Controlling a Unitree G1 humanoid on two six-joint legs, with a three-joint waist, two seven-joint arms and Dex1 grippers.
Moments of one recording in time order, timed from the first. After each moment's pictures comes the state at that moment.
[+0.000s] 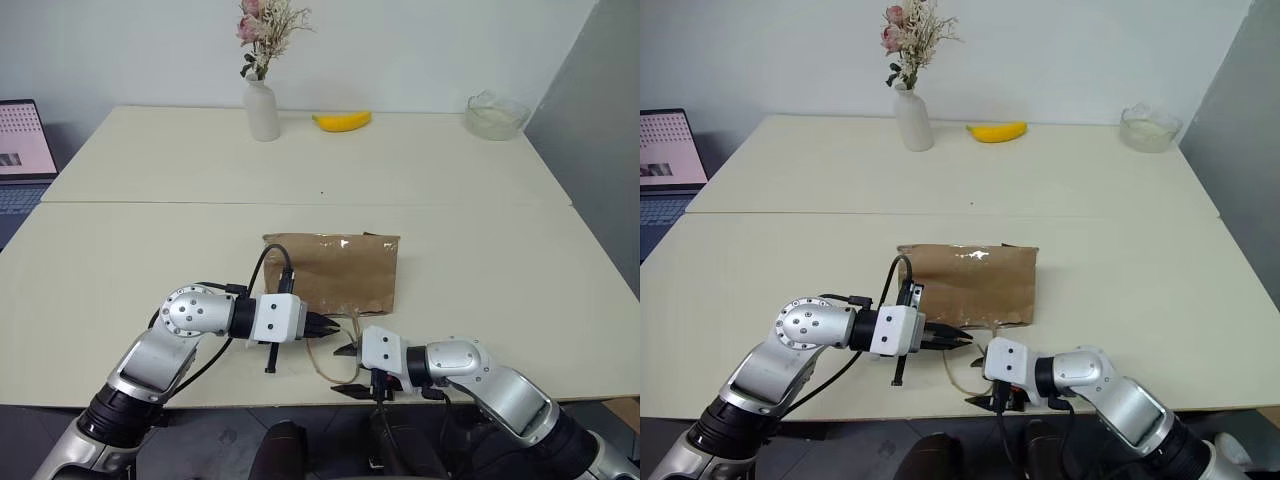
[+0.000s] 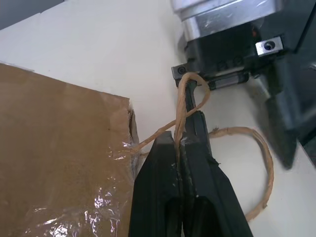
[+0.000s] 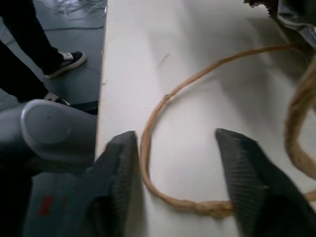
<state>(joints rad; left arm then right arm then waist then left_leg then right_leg) -0.27 0.72 -0.25 -0.27 -0.19 0.00 -1.19 -0.21 -0.58 0.62 -0.38 0.13 0.41 0.81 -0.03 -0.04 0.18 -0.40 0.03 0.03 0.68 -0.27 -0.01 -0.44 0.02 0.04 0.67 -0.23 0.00</state>
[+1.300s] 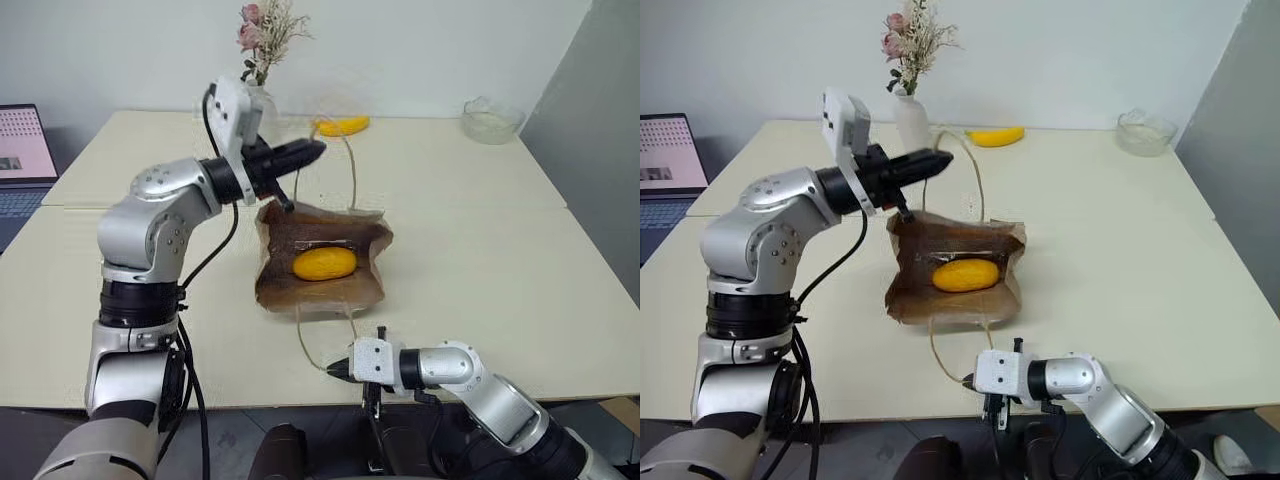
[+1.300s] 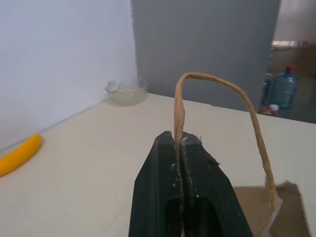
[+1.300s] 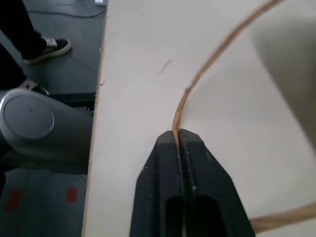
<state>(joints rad) -0.80 0.53 0.05 -0.06 -0.54 0.68 -0.85 -0.16 -0.50 0.58 -0.39 0.00 0.40 0.82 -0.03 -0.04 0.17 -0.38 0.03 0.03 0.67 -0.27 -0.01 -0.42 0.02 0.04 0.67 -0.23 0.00</state>
